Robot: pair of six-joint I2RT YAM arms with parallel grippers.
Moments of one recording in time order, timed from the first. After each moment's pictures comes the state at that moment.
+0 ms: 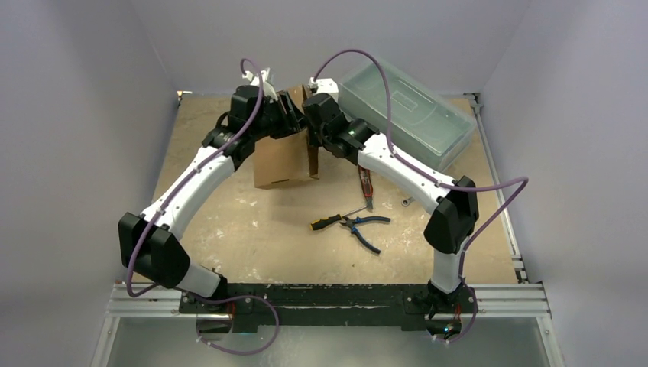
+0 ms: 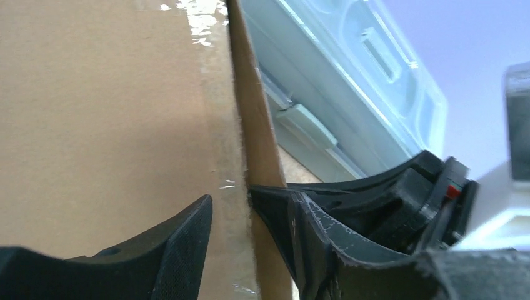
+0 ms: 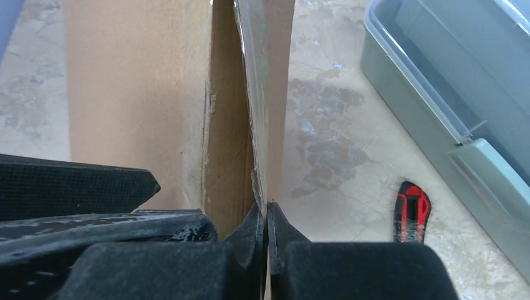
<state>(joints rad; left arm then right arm) -0.40 1.48 1.38 -0.28 0.20 -0.63 0.81 1.88 1.85 -0.57 0.44 0.44</state>
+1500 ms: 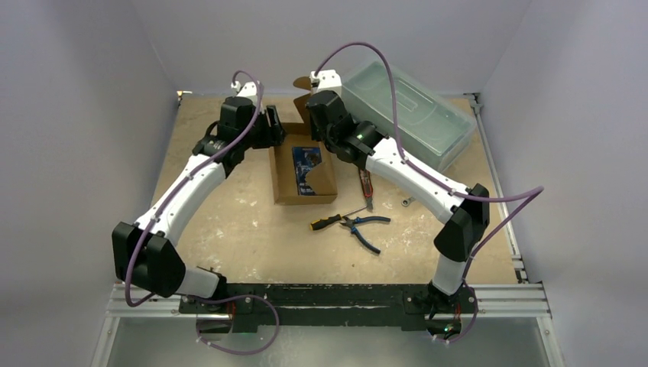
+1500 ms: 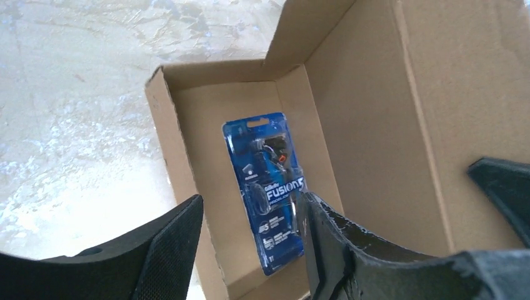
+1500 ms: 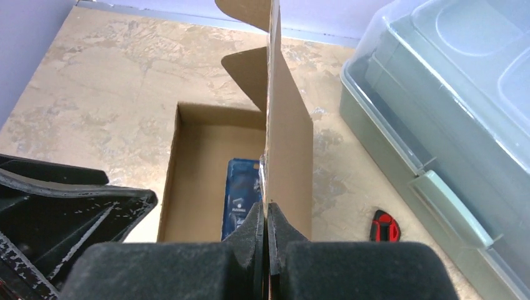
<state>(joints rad) -0.34 1.42 1.27 -0.36 0.01 -0.39 0.84 1.79 1.82 -0.51 0.55 0.35</state>
